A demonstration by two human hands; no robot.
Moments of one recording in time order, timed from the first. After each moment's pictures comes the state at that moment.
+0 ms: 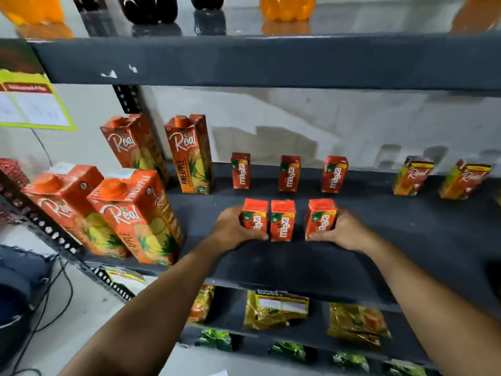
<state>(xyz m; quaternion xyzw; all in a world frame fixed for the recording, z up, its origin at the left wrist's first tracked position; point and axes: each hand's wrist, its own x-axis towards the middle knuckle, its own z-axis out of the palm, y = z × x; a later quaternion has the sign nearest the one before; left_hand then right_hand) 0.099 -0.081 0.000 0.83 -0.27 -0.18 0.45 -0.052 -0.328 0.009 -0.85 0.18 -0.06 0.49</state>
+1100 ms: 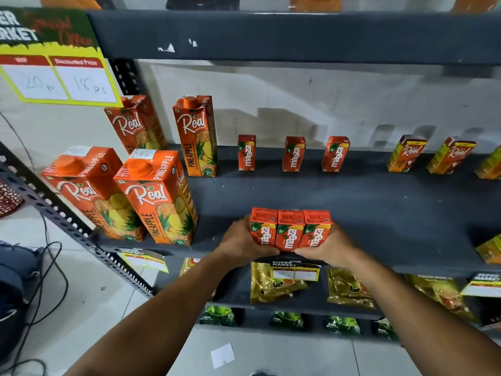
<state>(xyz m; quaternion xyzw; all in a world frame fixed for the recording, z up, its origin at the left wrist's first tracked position) 0.044 -0.035 -0.009 0.82 -0.30 -0.25 0.42 -0.094 -0.225 -0.008 -0.85 0.22 -0.04 0.47</state>
